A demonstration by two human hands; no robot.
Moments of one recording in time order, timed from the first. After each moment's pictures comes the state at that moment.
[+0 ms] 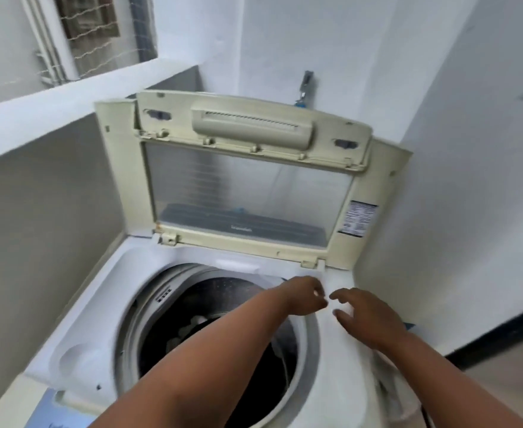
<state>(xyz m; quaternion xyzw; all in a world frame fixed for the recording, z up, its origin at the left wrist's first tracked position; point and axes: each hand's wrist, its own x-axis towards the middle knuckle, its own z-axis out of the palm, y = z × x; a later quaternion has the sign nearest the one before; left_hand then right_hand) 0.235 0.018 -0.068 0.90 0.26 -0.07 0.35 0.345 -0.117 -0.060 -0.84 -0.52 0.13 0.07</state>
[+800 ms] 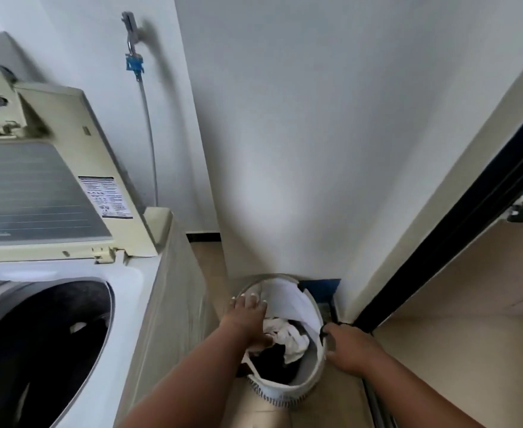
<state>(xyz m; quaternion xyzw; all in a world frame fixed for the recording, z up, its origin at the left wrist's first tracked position) 0.489 -0.158 -0.200 0.91 0.29 -0.26 0.12 0.632 -0.342 -0.177 -0.85 -0.42 0.33 -0.03</state>
